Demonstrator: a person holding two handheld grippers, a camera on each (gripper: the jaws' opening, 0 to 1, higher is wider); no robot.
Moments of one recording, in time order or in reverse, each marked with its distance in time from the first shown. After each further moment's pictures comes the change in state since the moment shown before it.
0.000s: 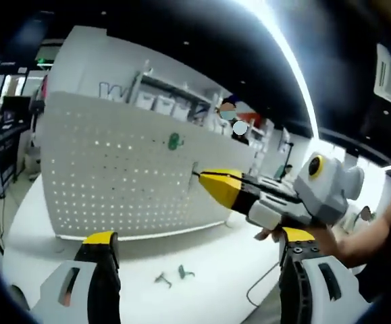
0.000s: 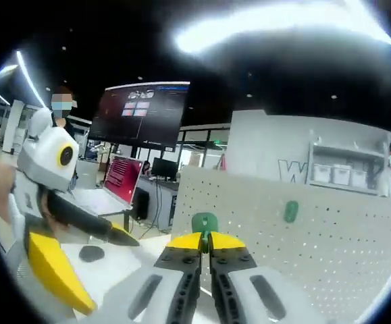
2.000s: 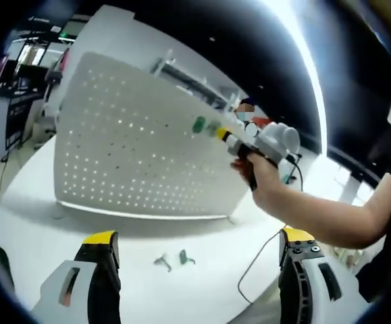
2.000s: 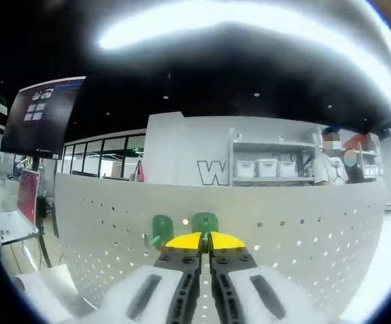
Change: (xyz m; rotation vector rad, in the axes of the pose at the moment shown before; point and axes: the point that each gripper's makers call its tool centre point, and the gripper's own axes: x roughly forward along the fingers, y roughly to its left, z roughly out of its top) left arm -0.002 0.033 -0.040 -0.182 0.039 0.048; right arm 0.062 -0.201 -0.017 0.094 -0.042 -0.529
